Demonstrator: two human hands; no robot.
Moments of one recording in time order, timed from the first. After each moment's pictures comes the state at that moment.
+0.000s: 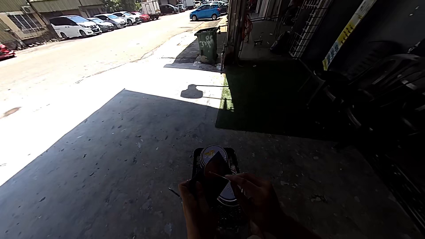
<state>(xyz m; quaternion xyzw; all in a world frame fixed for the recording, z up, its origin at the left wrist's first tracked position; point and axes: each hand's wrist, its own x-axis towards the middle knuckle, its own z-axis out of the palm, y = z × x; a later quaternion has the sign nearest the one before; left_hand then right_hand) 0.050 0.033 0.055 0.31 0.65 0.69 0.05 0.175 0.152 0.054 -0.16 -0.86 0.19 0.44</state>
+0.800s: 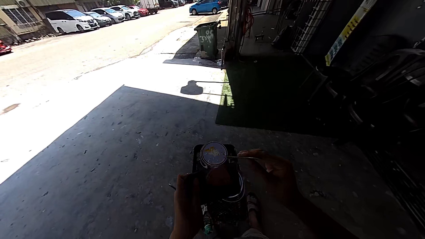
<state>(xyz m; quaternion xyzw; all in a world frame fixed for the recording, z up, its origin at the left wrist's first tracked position) 0.007 0.021 0.043 0.44 0.58 0.68 0.08 0.188 0.199 0.086 -0.10 -0.78 0.41 0.46</state>
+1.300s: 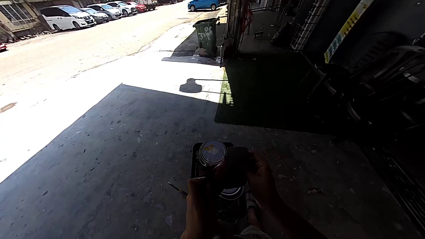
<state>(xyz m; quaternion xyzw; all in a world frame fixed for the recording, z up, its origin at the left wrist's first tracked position) 0.039 0.029 0.043 0.48 0.63 0.61 0.00 0.167 0.170 0.055 -0.32 -0.57 0.62 0.44</state>
